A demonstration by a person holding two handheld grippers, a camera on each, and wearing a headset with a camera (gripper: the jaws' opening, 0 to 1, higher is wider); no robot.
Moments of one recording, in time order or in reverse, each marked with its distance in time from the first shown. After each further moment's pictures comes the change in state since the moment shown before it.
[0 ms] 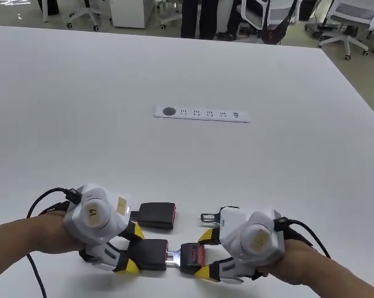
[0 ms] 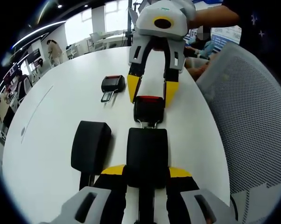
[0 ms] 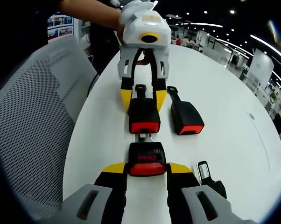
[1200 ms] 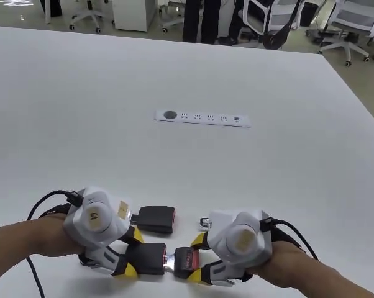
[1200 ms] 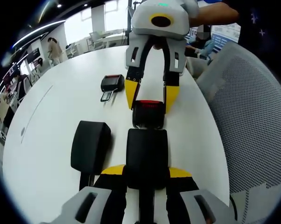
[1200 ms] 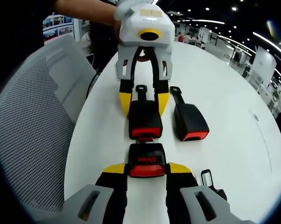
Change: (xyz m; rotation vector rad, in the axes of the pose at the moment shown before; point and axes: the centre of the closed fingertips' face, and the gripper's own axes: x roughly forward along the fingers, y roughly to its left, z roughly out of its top) left arm 0.002 0.001 -0.002 -0.002 0.012 -0.001; right arm 0.012 0.001 0.009 0.010 0.037 0.020
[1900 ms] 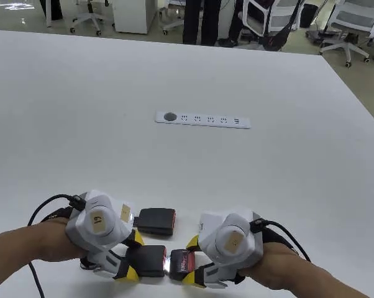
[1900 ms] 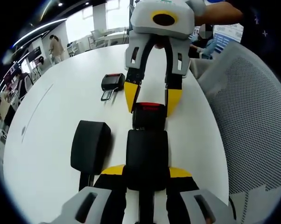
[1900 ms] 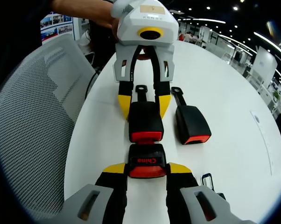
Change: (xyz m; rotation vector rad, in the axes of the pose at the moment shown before) left arm 0.001 -0.004 0.001 -0.005 0.016 0.009; right arm 0.006 -0.007 -0.001 -0.004 0.021 -0.003
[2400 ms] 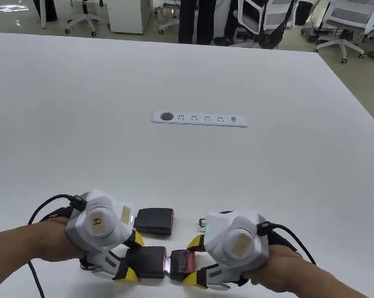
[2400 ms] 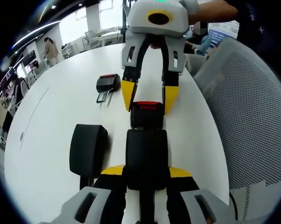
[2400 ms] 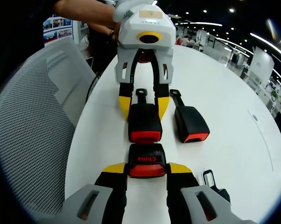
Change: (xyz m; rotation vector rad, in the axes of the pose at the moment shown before) left arm -0.001 -0.001 0.002 0.042 0.016 -0.022; right arm -0.003 0.003 0.003 0.023 -0.061 -0.007
